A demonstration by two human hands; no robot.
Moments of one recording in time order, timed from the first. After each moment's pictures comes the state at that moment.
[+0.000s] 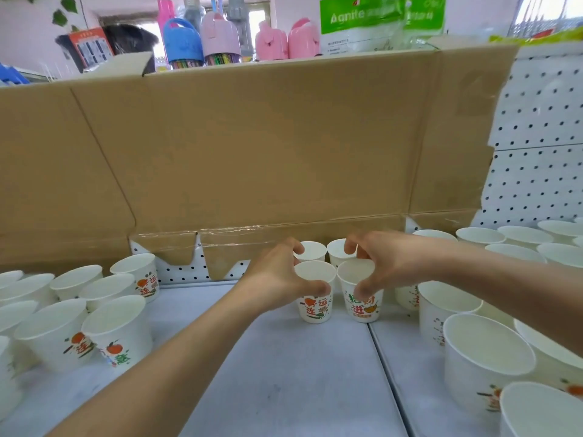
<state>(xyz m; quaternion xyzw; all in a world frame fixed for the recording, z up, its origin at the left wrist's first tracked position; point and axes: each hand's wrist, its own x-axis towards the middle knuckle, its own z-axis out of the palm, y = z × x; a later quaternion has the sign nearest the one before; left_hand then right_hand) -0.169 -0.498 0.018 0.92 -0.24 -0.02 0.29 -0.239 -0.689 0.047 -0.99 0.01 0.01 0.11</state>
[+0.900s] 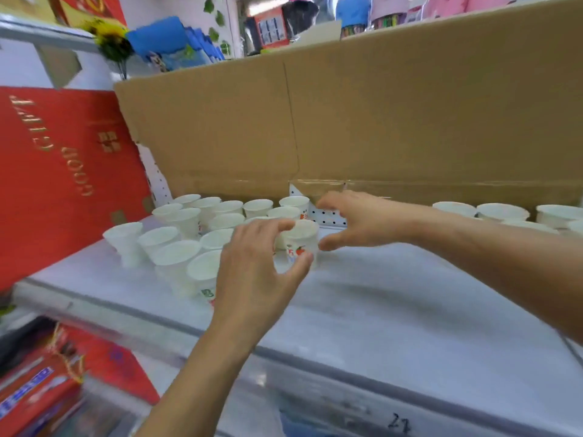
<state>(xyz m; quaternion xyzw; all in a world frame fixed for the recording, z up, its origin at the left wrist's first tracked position) -0.284 -0.263 -0.003 0.88 -0.14 0.36 0.27 -0.212 -0.451 0.051 -0.96 -0.24 -0.06 0.11</state>
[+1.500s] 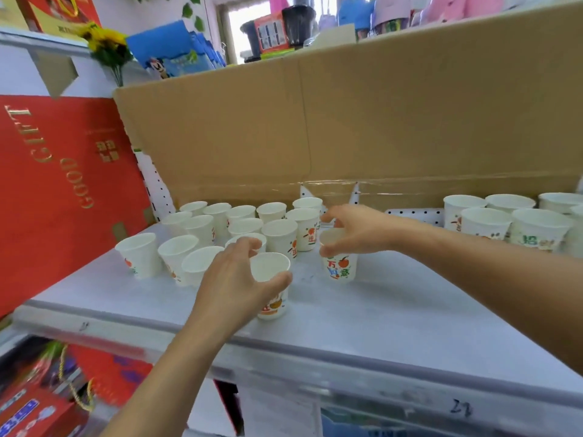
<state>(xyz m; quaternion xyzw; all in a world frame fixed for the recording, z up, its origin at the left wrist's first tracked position) -0.265 -0.177 -0.003 0.94 -0.07 0.17 0.29 -0.207 -0.395 0.034 -0.97 -0.13 -0.02 0.19</state>
